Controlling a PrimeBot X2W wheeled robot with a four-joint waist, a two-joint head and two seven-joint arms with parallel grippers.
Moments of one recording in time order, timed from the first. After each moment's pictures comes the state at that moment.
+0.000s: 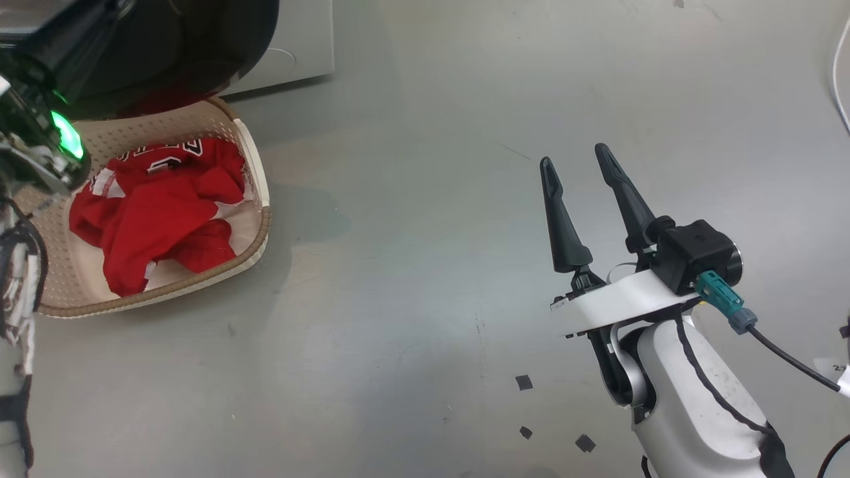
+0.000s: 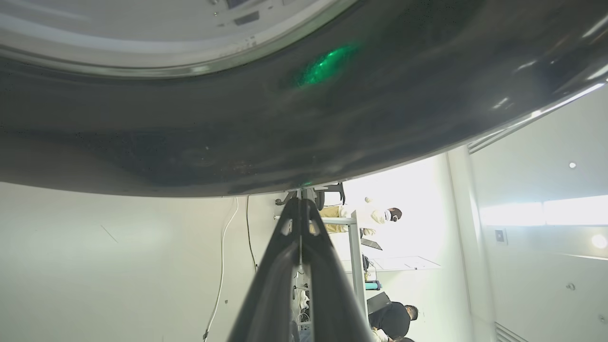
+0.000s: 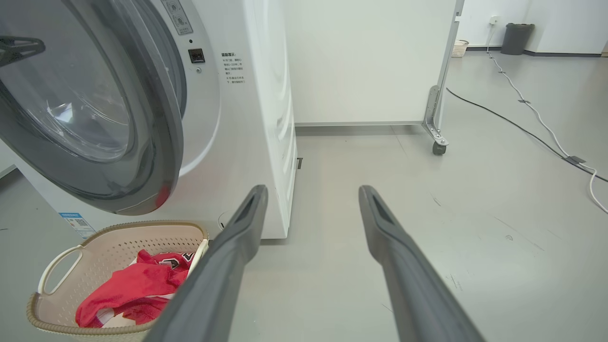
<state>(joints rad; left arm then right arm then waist) -0.84 0.30 -0.08 0.33 -1.80 -0.02 0.67 -0.34 -0.05 0.39 0.14 0.35 -0.09 -0.25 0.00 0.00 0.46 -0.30</state>
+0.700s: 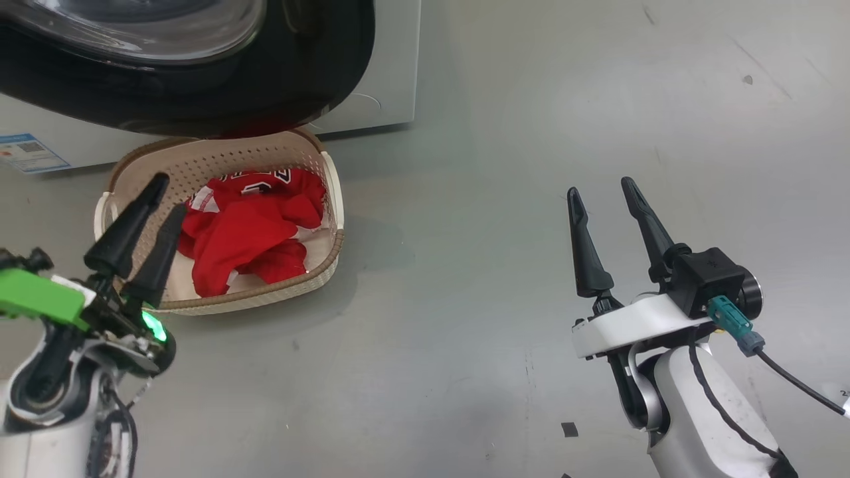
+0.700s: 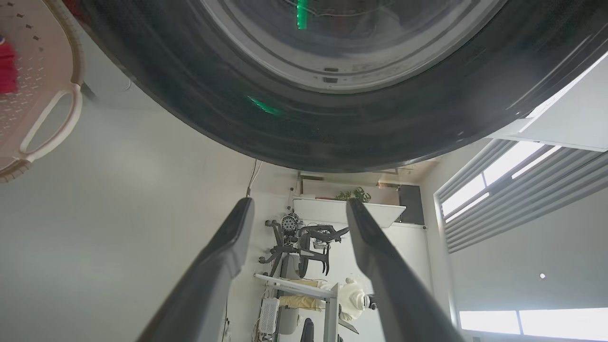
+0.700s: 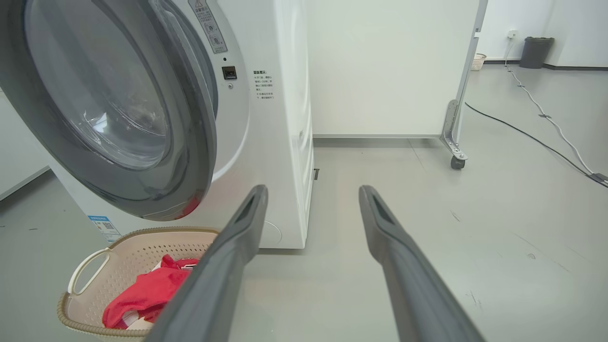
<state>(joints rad) -0.37 0.16 0.05 0.25 -1.86 -0.12 0.52 -0.27 -0.05 0.32 0.17 0.30 -0.09 -0.25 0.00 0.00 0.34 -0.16</state>
